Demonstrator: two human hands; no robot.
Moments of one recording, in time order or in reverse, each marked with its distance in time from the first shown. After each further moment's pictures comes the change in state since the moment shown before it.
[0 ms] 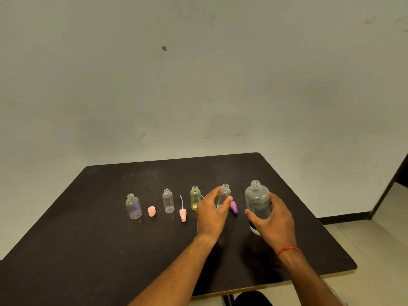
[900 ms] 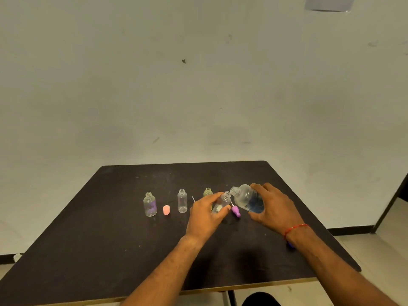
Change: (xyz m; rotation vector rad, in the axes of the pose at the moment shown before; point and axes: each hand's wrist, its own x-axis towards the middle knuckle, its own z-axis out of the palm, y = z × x) left_hand -0.012 0.019 -0.084 0.034 -0.131 0.049; right_hand 0.027 -0.072 -0.022 -0.501 -0.358 -0.340
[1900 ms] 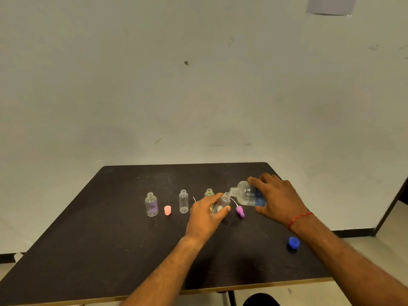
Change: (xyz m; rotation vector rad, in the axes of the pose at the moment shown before) left_hand -0.001 -0.007 -0.003 0.000 -0.006 -0.049; right_hand 0.013 -0.009 -0.028 -0.309 -0.014 -0.153
